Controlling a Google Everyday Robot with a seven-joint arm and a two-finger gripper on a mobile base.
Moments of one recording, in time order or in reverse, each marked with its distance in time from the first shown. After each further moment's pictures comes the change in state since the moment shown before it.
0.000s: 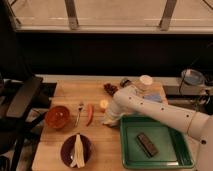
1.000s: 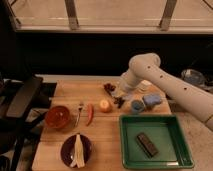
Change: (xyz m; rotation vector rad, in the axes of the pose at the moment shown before) arm 0.028 -0.076 -0.175 0.148 0.064 -0.053
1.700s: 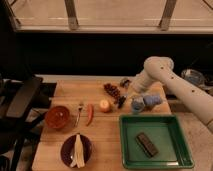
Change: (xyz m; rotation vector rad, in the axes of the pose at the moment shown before) arm 0.074 0.014 0.023 -0.041 -0.015 0.159
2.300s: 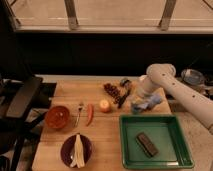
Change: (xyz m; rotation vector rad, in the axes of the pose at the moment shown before) arm 0.041 0.016 0.021 -0.021 0.073 0.094
